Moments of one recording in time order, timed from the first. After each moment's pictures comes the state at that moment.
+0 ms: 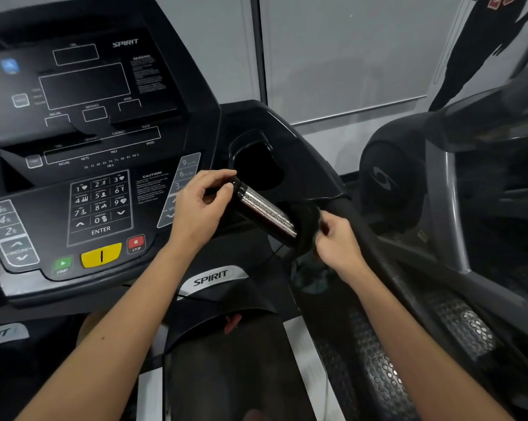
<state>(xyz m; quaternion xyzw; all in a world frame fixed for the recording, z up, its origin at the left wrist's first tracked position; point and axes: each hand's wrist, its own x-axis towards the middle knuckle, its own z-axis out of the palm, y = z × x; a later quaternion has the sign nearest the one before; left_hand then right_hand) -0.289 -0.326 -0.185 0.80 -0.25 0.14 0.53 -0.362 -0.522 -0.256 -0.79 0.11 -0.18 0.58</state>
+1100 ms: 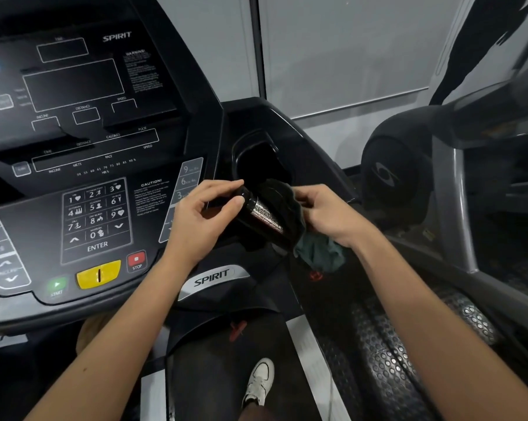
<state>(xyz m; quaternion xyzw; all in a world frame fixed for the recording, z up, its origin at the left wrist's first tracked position) -0.273 -0.314 -0.188 0.76 -0.29 0.06 0.58 -0.314 -0.518 -0.201 -0.76 -0.05 0.00 0.65</state>
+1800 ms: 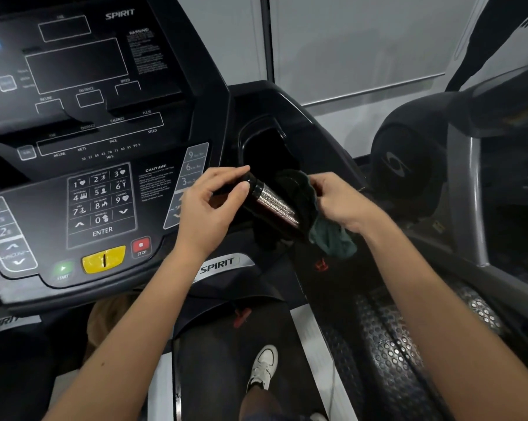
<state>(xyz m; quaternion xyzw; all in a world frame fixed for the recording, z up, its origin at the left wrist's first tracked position) -0.278 -0.319 -0.195 0.77 -0.28 0.11 0.57 -0.308 -0.523 -0.203 -0.79 -0.02 0.01 0.61</state>
